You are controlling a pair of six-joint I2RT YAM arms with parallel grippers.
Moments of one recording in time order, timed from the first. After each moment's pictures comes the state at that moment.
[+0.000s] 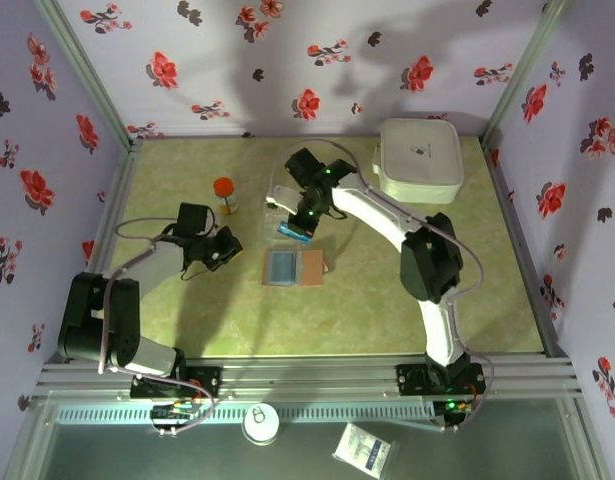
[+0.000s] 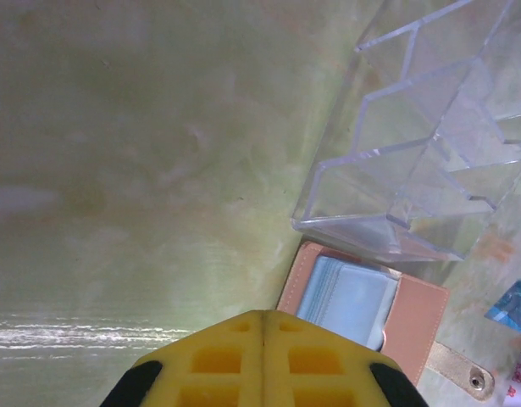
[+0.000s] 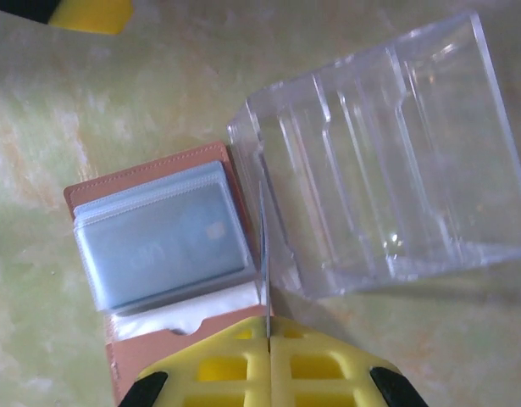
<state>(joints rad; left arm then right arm) -0.22 1.45 0.73 -0.26 0.41 -0.79 0.72 2.10 1.91 -1.03 -0.26 -0.53</state>
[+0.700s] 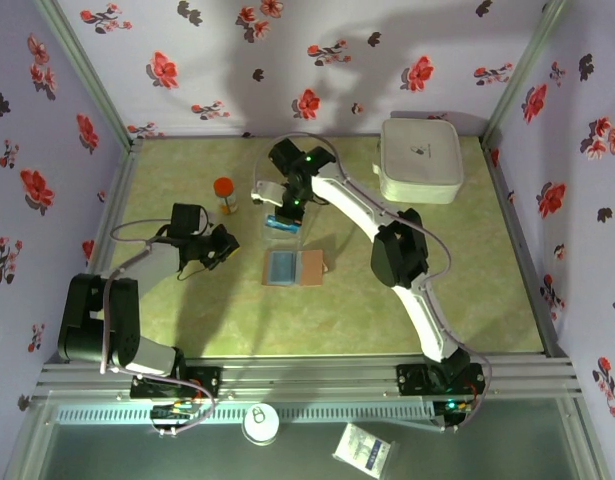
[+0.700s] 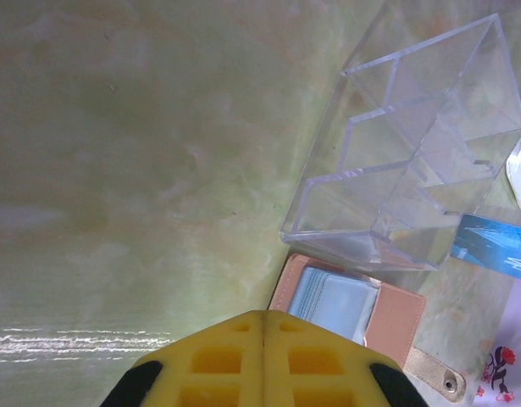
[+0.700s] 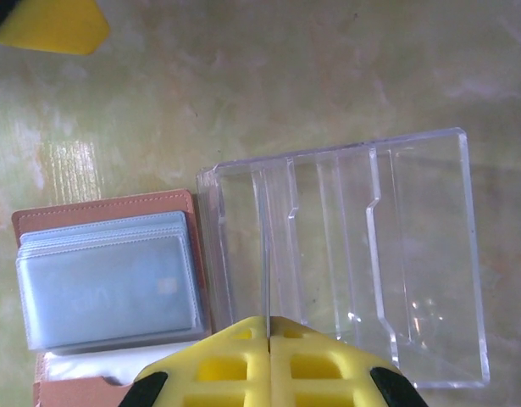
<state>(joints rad) -0.18 1.45 0.72 -0.21 0.46 -0.80 0.73 2.37 2.31 -1.20 -0.27 -0.68</state>
